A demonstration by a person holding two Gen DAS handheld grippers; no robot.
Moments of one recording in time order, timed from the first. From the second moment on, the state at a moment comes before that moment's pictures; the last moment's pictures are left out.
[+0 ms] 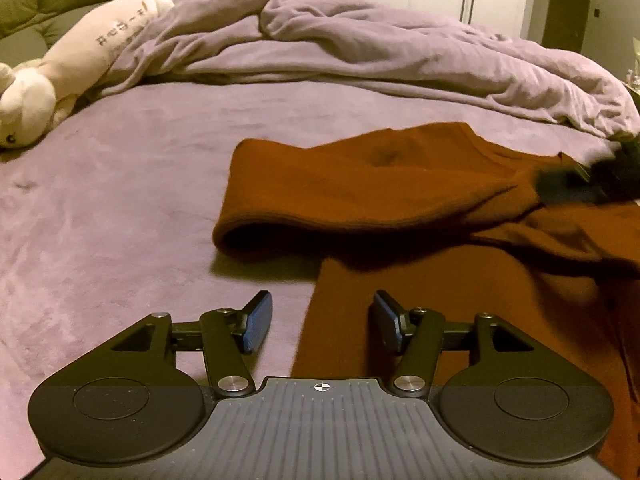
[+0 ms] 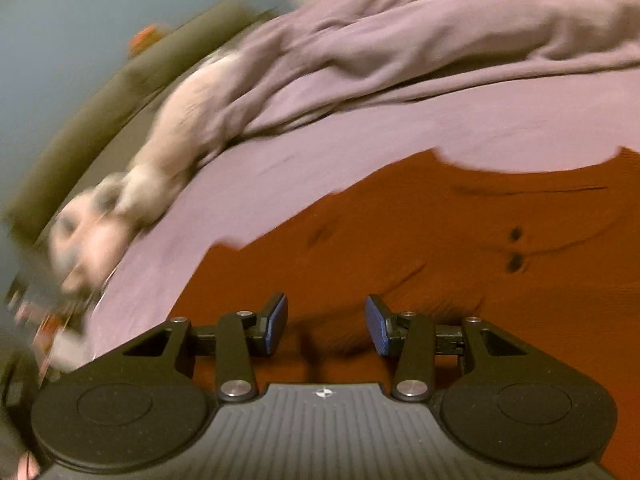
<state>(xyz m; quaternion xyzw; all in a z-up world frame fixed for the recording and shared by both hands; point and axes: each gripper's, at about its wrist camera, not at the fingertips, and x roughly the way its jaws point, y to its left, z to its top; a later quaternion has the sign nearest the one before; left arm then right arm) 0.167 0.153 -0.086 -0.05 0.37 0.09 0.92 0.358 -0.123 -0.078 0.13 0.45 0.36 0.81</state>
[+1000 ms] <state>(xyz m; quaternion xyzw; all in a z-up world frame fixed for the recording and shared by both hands) 0.184 0.164 -0.058 -0.06 0.33 0.11 0.94 0.371 -0.126 -0.076 0.19 0.47 0.38 0.77</state>
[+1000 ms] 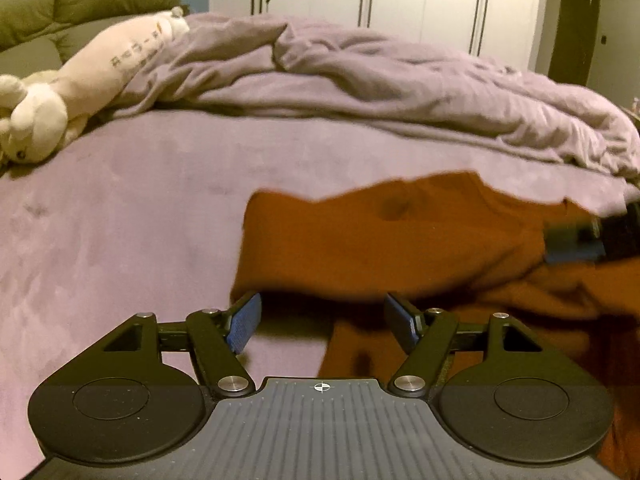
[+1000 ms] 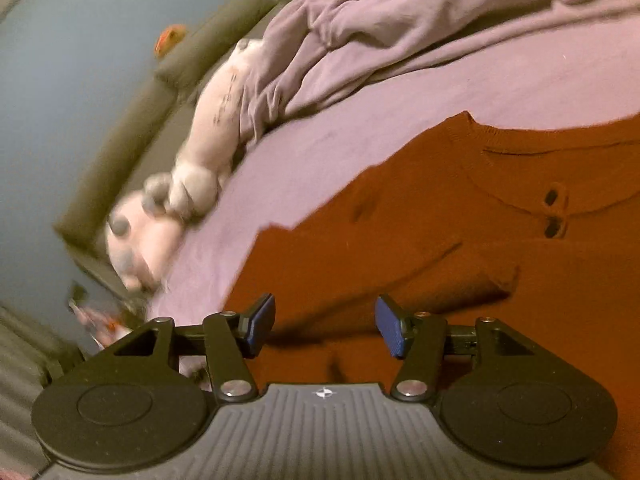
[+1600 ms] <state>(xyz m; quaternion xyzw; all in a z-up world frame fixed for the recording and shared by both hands) 0.252 0.099 -0.083 -0.07 0.39 -0.05 0.92 0.296 -0.198 -0.070 0.24 0.43 0.24 0.84</state>
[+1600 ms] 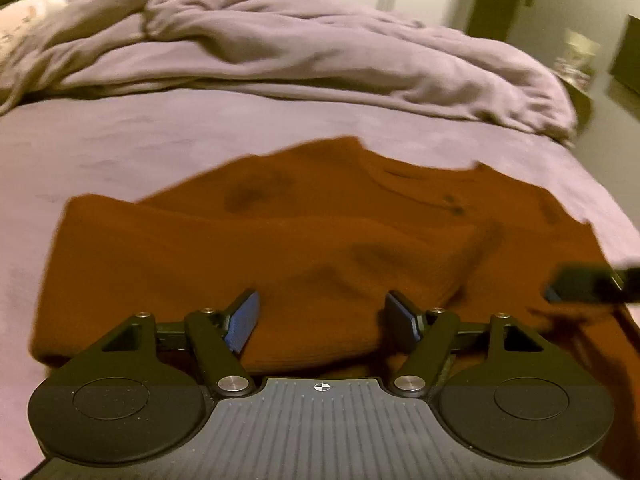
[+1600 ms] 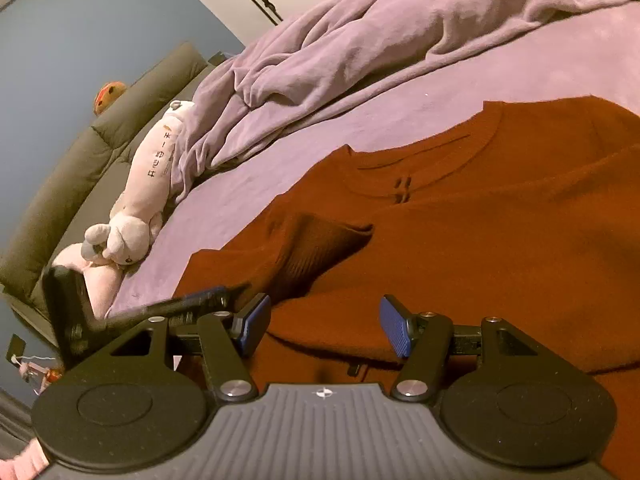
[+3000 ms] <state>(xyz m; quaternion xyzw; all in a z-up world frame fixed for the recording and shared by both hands) 0.222 0.130 -0.087 -0.10 0.40 0.06 0.91 0.304 -0.262 -0.065 0.09 0.41 0.07 0.91</state>
